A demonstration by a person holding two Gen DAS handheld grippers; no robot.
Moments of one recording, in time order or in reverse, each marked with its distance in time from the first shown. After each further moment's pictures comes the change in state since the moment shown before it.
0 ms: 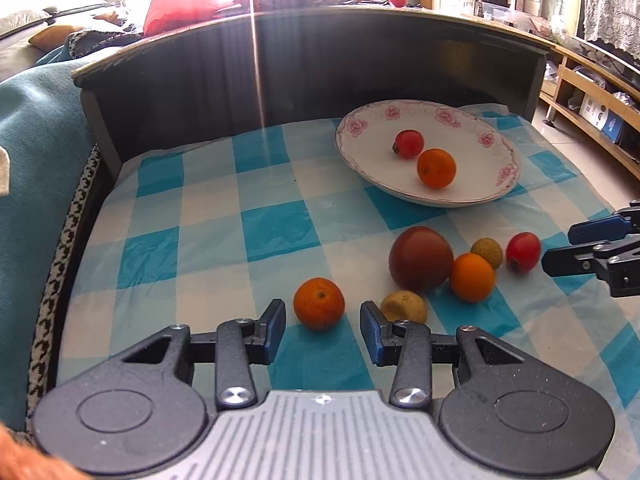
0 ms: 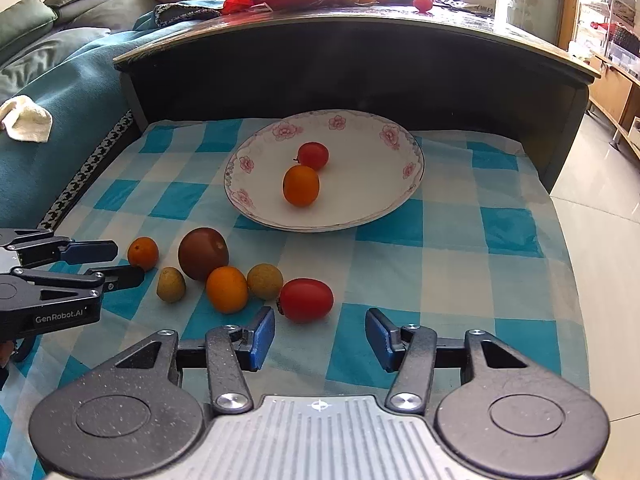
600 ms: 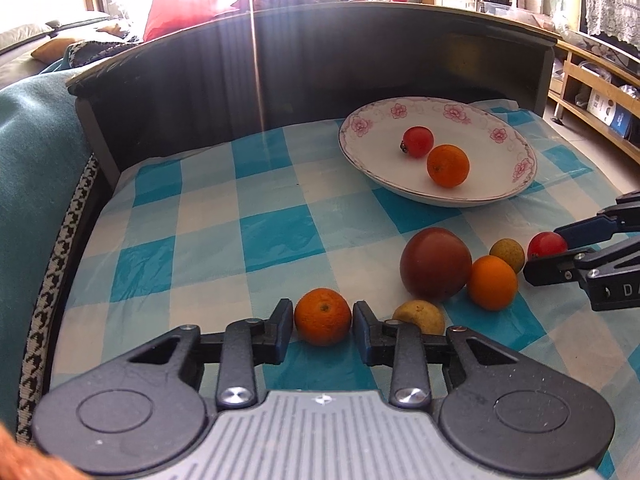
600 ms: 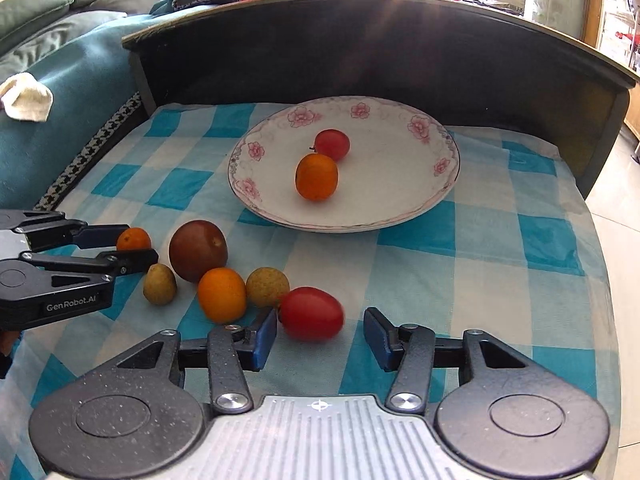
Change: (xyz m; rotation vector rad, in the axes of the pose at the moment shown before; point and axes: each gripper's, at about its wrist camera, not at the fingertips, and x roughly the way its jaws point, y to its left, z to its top) left arm 0.016 -0.006 -0.002 0.035 -0.036 0.038; right arm 0.029 0.009 0.001 -0.072 0.000 0.028
